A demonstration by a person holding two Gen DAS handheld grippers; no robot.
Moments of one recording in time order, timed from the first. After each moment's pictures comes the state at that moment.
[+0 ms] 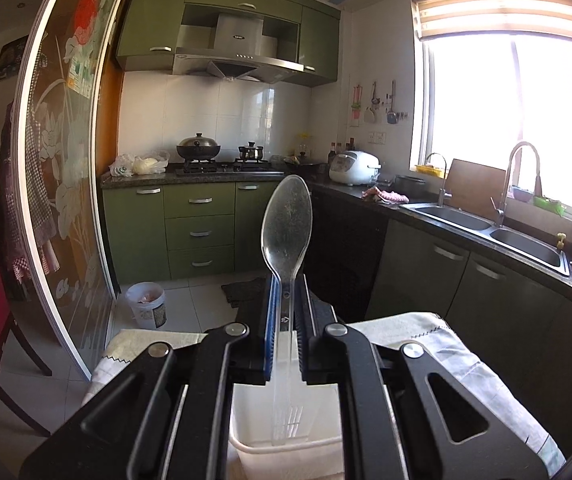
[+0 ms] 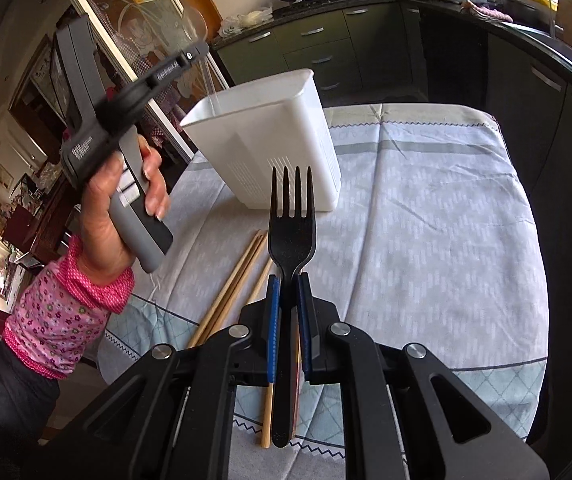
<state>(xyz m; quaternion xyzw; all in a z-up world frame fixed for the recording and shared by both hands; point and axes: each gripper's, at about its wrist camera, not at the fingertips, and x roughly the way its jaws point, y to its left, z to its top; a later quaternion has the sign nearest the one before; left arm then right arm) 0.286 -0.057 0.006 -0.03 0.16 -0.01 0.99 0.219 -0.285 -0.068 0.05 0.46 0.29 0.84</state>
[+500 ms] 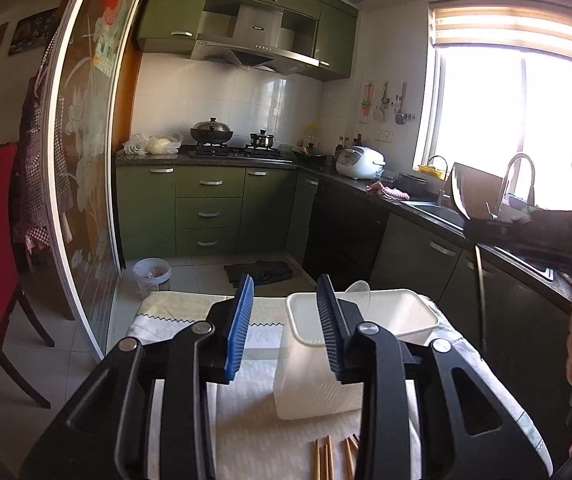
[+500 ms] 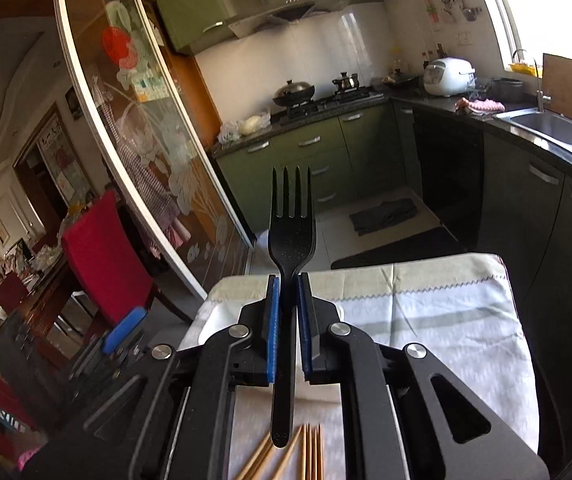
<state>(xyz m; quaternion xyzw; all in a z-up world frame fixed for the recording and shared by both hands) 0.194 -0.006 0.017 -0.06 0.18 0.00 0.98 0.317 -0.239 0.033 0.10 0.28 0.25 0.92</state>
